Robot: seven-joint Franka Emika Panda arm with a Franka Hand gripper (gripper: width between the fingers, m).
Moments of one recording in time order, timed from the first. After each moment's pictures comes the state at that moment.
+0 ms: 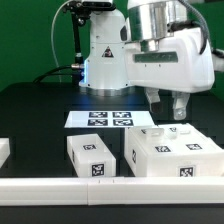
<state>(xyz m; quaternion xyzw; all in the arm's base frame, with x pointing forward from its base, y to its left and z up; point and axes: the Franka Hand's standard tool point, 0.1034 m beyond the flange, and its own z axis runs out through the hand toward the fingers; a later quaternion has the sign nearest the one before) 0.569 0.067 0.095 -0.81 0.58 -0.02 0.09</state>
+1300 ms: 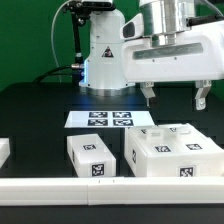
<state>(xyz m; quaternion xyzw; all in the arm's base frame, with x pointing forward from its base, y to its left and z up) 0.545 0.076 0.094 -0.93 0.35 -0.08 0.07</state>
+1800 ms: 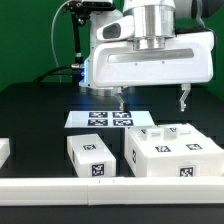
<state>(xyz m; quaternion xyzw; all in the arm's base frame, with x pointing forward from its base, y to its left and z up) 0.529 0.047 0.082 -0.99 0.10 -0.13 0.03</state>
